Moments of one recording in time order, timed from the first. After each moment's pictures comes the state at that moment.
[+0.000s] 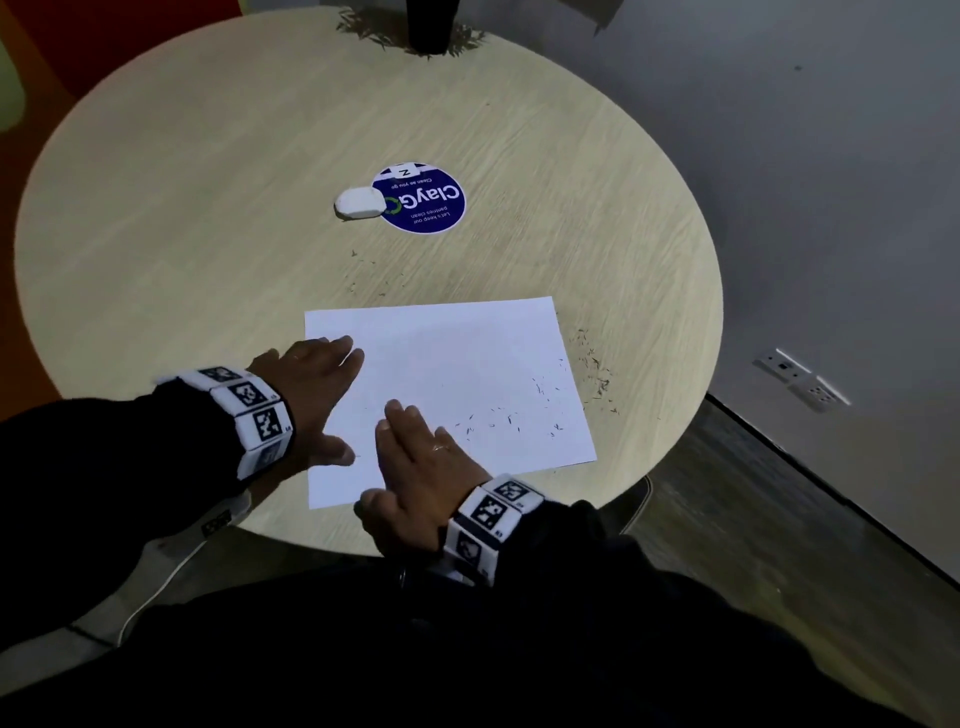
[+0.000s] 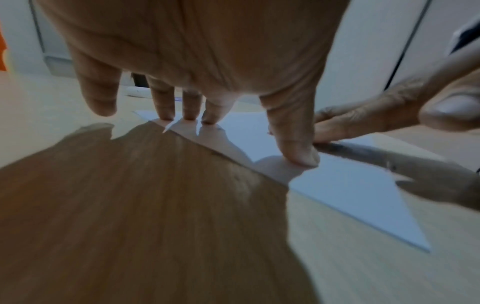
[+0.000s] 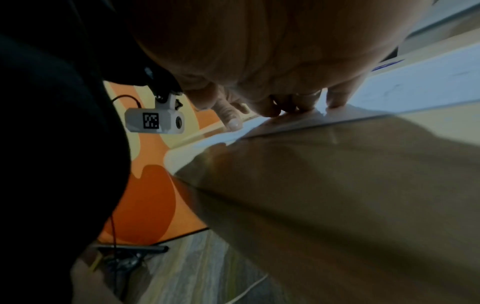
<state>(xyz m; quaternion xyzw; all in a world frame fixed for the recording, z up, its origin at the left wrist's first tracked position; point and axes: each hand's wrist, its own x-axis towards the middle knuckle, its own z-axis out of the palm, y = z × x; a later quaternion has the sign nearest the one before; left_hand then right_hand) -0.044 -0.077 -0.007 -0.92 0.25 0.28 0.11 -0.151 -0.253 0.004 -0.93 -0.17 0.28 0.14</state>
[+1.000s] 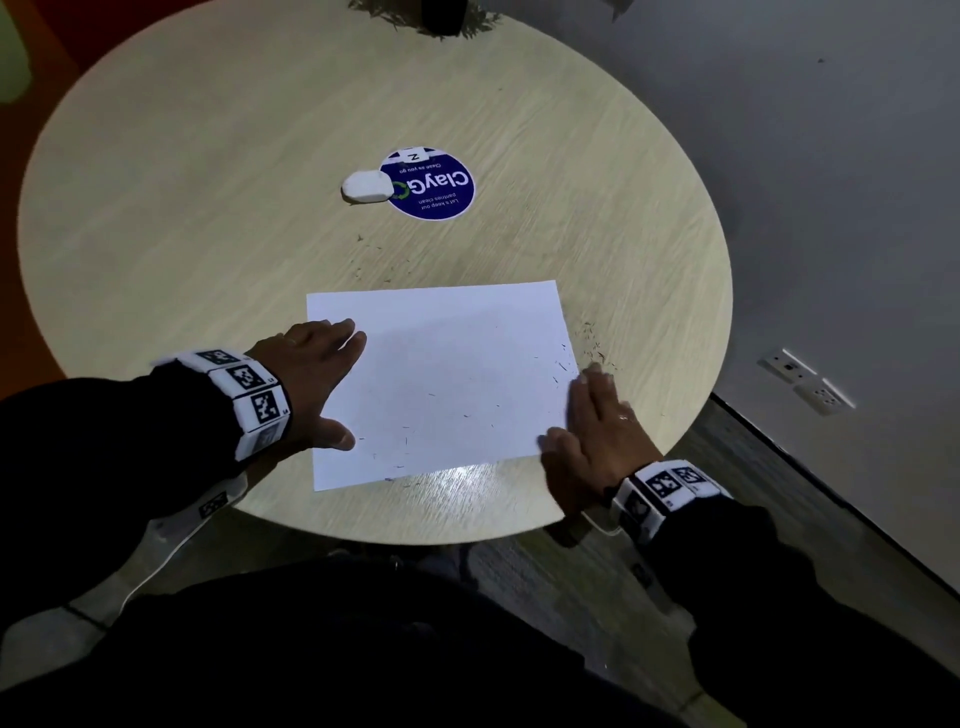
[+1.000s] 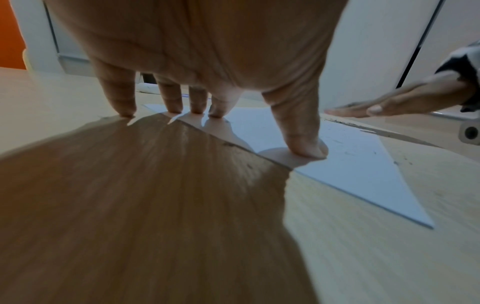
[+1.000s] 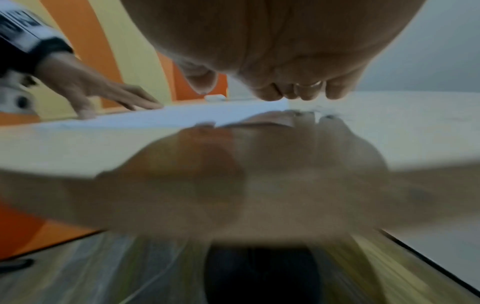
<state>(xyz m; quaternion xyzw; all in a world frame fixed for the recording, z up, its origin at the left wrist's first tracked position) -0.043 -0.066 -0.021 -0.93 0.26 0.26 0.08 -0.153 -0.395 0.014 -0.97 0.03 0.24 0.07</state>
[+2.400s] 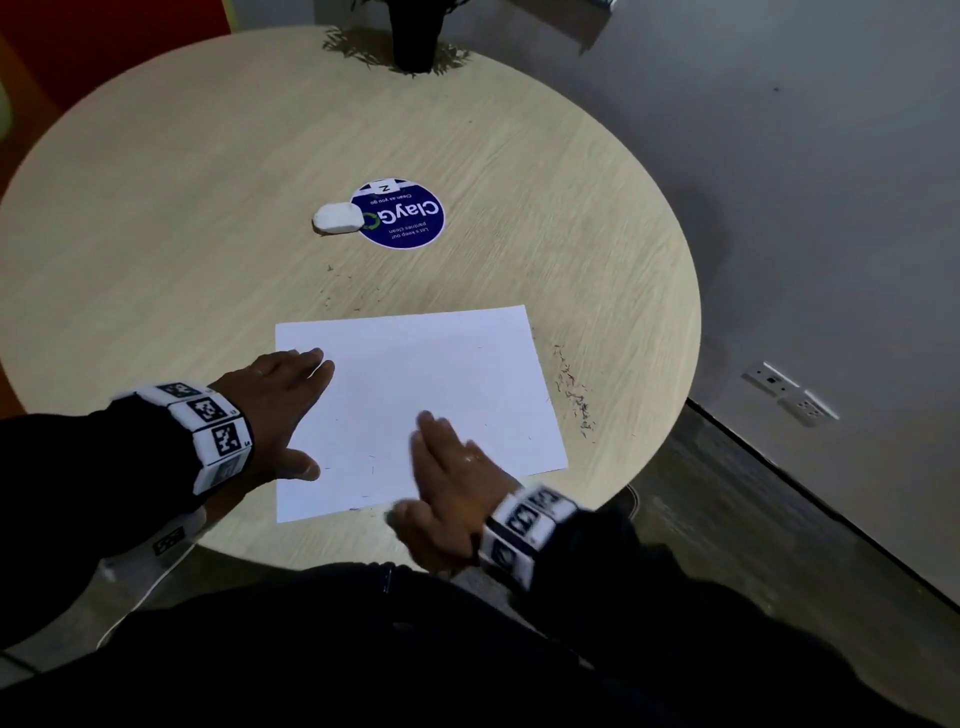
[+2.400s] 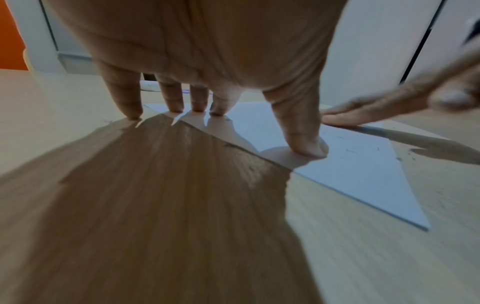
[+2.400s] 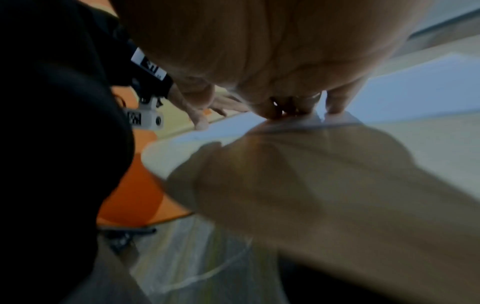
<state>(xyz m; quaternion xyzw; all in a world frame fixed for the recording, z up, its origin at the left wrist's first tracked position) -0.043 -0.076 -0.007 -0.92 0.24 0.30 0.12 -0.152 -0.313 0.002 -0.94 -0.16 0.28 0.12</state>
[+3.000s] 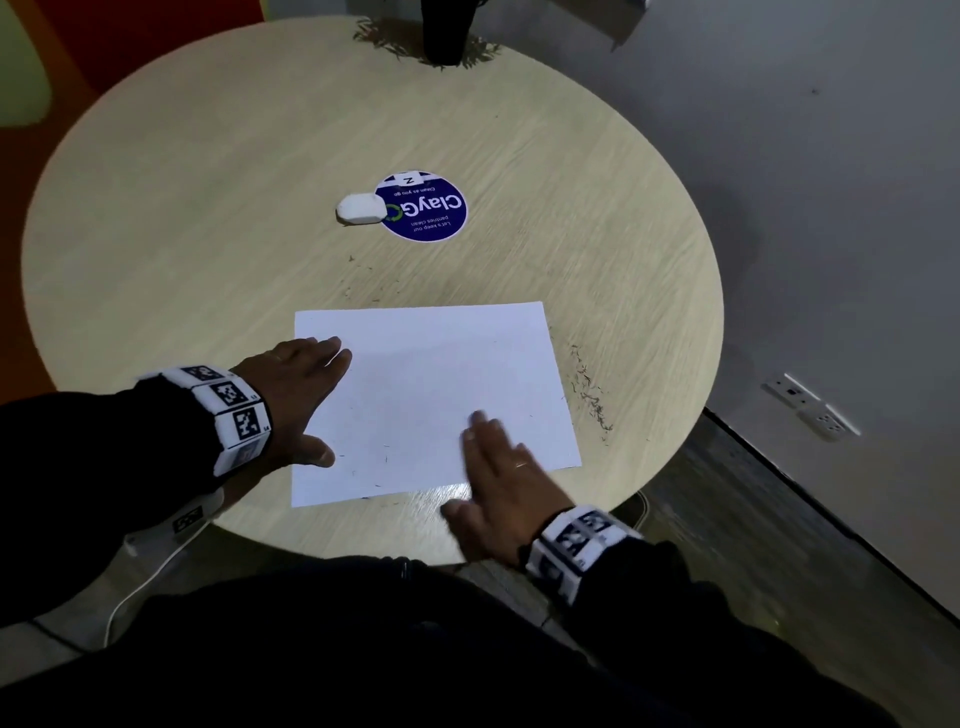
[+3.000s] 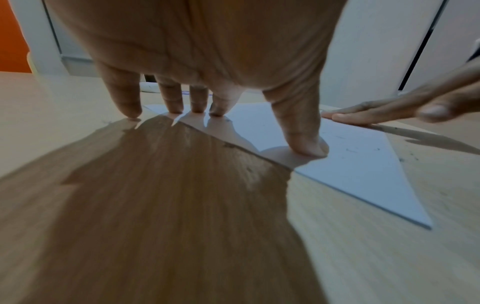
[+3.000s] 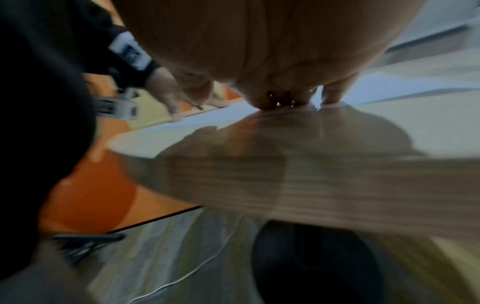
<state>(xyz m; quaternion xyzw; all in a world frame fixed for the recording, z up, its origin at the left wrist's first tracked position) -0.046 -0.077 -0.006 -0.92 0.24 0.29 0.11 -0.164 -0.344 0.003 -0.95 -0.13 0.28 0.10</state>
